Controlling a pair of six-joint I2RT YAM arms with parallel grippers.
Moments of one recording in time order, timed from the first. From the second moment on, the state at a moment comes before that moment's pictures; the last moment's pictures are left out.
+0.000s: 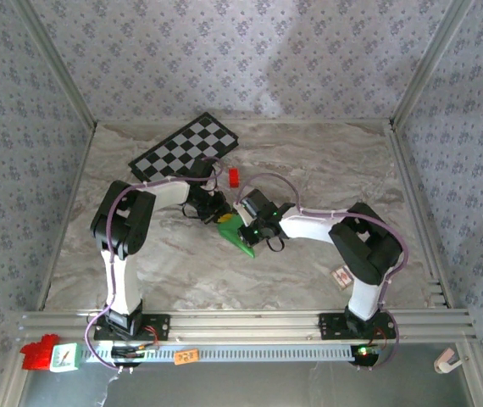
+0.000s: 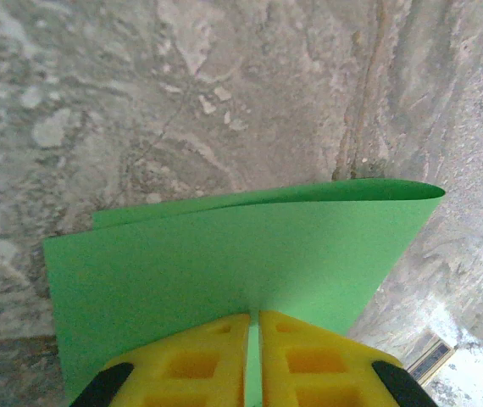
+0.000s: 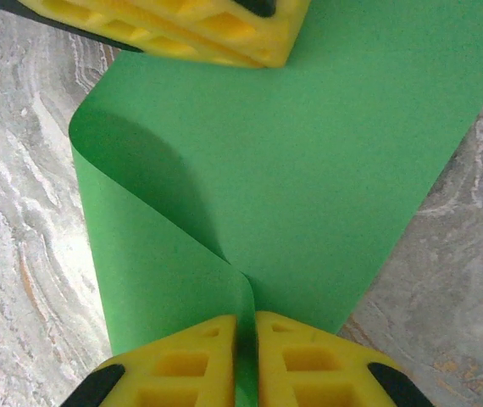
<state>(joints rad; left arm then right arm) -0.47 1.99 1.22 -0.45 0.55 -0.91 0.79 1.79 1.00 -0.26 -0.12 0.16</state>
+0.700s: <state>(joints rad) -0.47 1.99 1.23 -0.46 0.54 -0.91 0.79 1.81 1.02 -0.28 -0.11 0.17</state>
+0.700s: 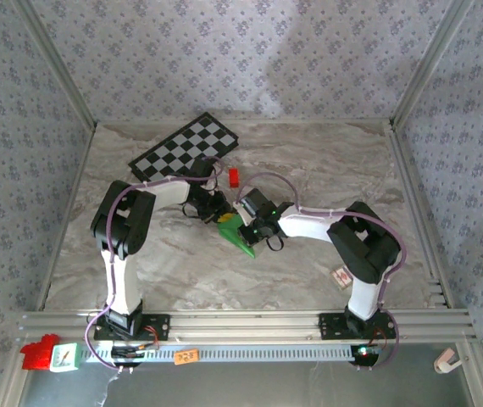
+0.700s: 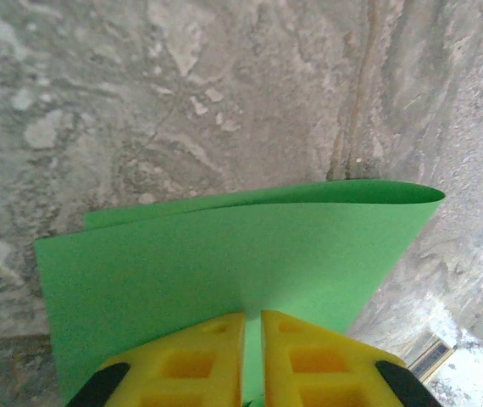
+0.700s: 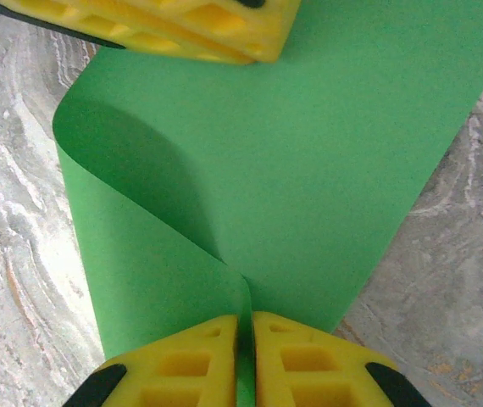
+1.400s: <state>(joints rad) -0.43 1.97 1.23 -0.48 0.53 -0.90 0.79 1.81 1.02 -0.28 -0.12 0.18</state>
